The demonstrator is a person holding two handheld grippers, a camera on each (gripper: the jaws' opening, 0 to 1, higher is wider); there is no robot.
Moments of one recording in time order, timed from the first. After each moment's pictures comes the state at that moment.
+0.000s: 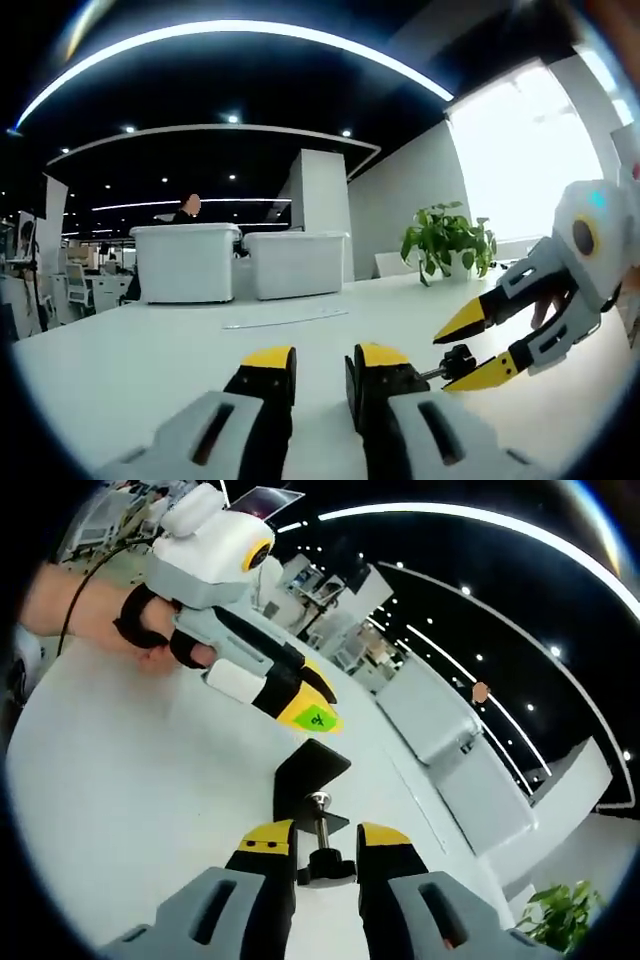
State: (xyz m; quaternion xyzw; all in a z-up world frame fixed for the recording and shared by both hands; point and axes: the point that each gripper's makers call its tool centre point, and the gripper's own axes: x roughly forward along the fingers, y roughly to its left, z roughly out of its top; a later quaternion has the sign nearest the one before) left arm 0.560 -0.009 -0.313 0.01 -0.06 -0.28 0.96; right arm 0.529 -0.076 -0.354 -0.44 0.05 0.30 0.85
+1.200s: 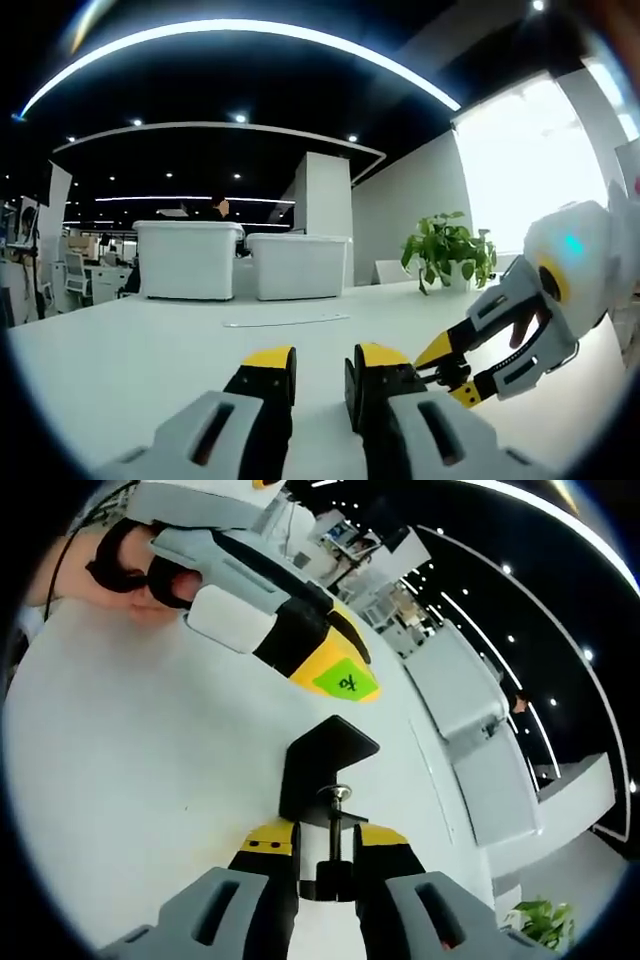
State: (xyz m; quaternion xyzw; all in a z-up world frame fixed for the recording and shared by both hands) left arm 0.554 -0.003 -0.312 -0.02 -0.06 -0.28 0.96; right arm 0.544 -0.070 -0.376 -0.50 0.14 0.29 0.80
